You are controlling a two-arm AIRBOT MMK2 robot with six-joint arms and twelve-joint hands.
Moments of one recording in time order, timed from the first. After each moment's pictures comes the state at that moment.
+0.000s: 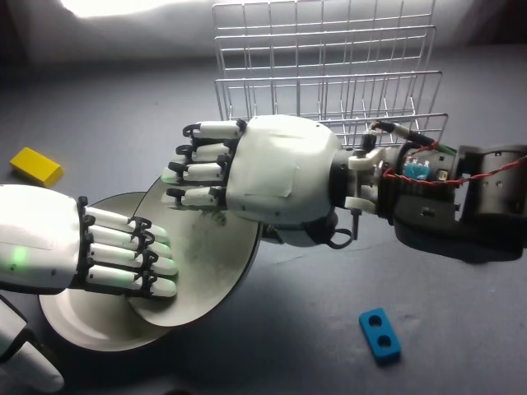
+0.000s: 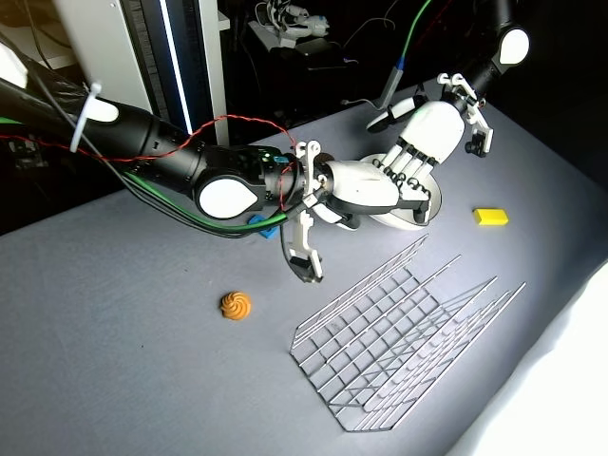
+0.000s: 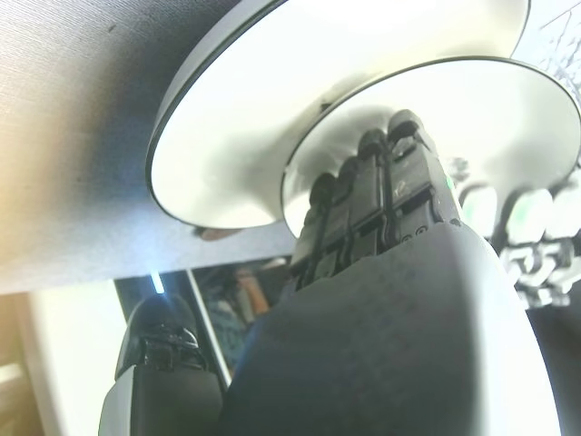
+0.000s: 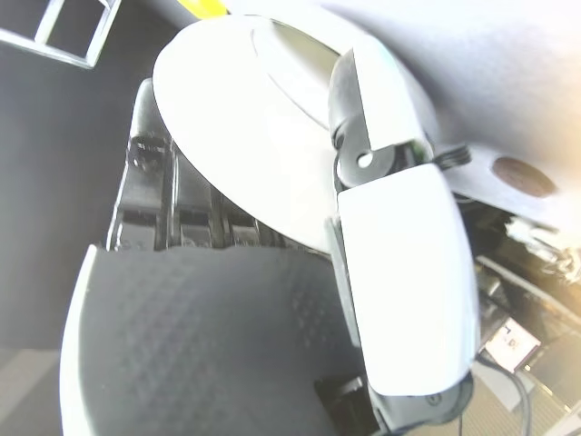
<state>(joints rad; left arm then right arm) 0.90 -0.99 1.50 1.44 -1.05 0.01 -0.61 -1.43 1.26 -0.38 0.48 -1.15</state>
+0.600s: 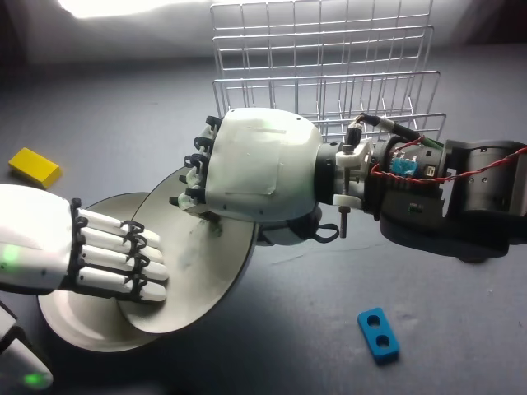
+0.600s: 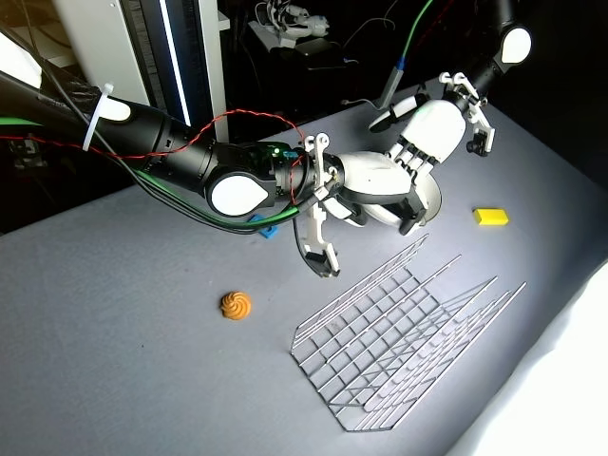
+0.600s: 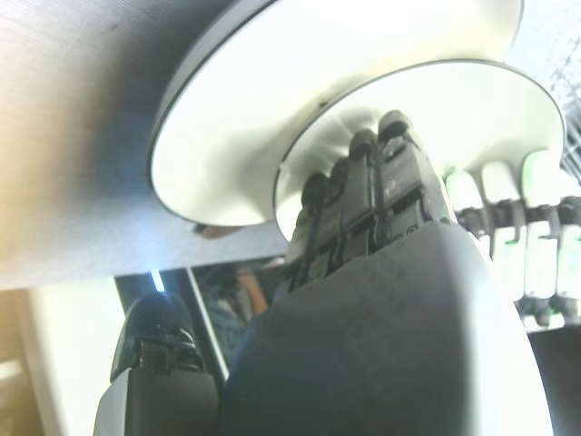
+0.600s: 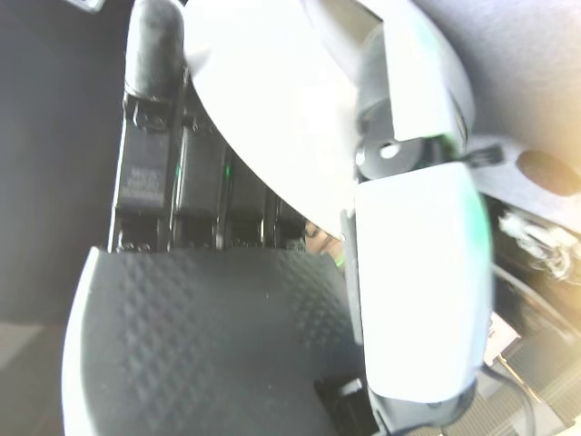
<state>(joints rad) 0.88 -0.98 1.51 1.44 -1.07 -0.01 -0.59 -1.47 1.28 -0.38 0.52 -1.16</state>
